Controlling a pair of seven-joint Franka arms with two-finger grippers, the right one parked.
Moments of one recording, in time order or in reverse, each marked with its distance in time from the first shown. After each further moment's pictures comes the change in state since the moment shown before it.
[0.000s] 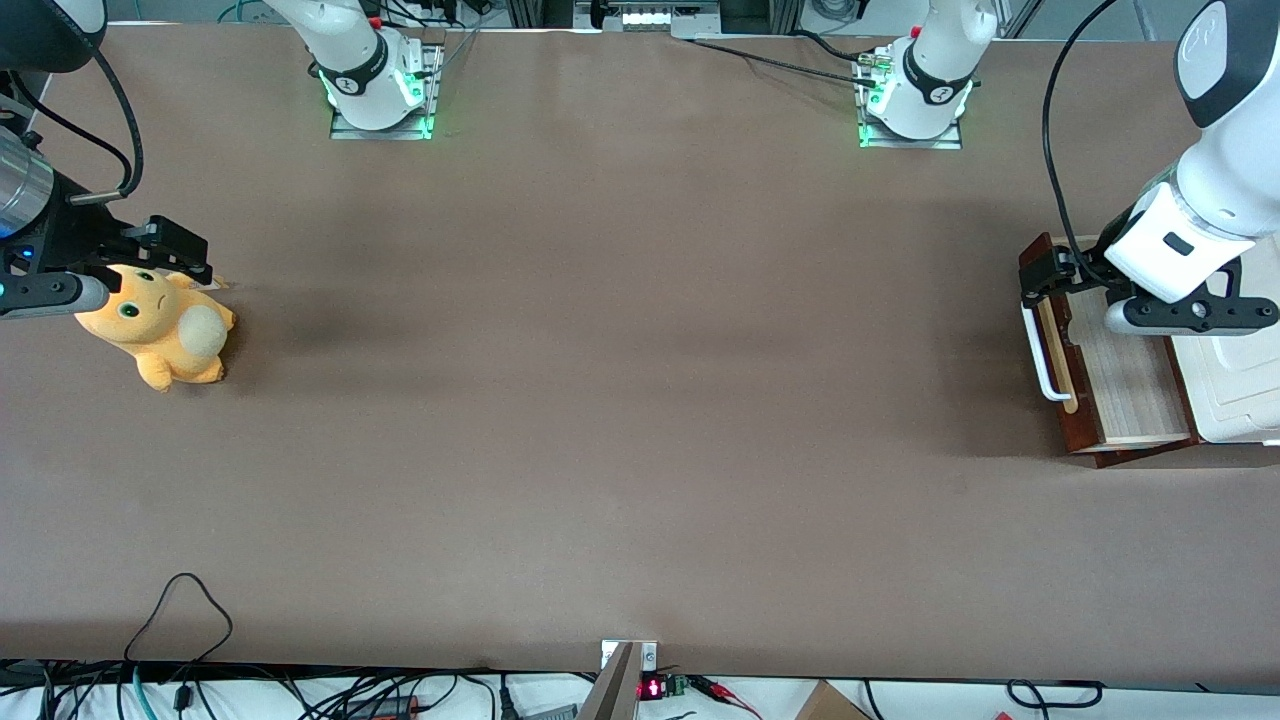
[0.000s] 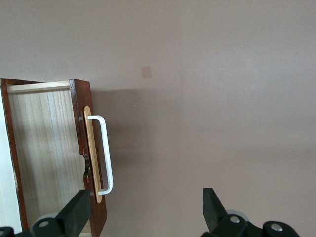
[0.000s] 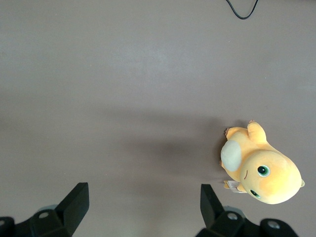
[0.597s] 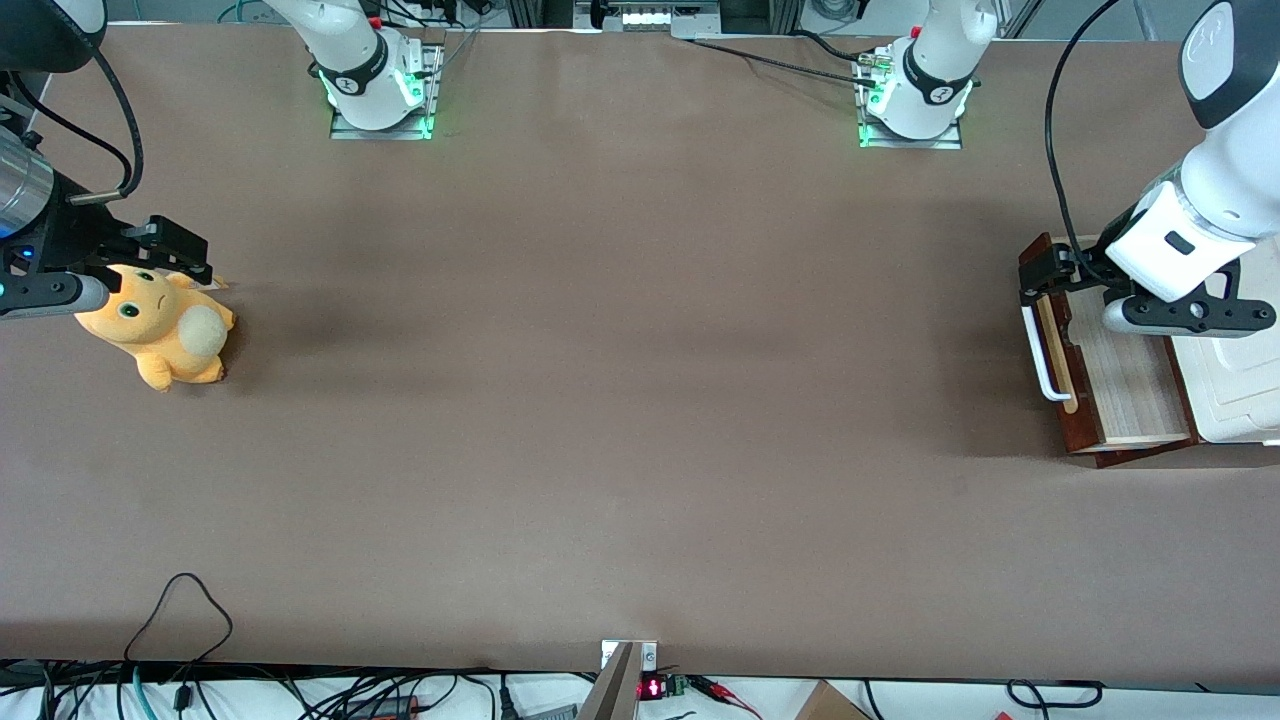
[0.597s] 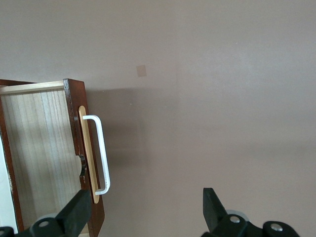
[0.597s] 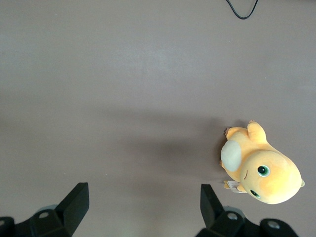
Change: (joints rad) arm 0.000 0.000 0.004 0.000 -0.022 -0.004 0.017
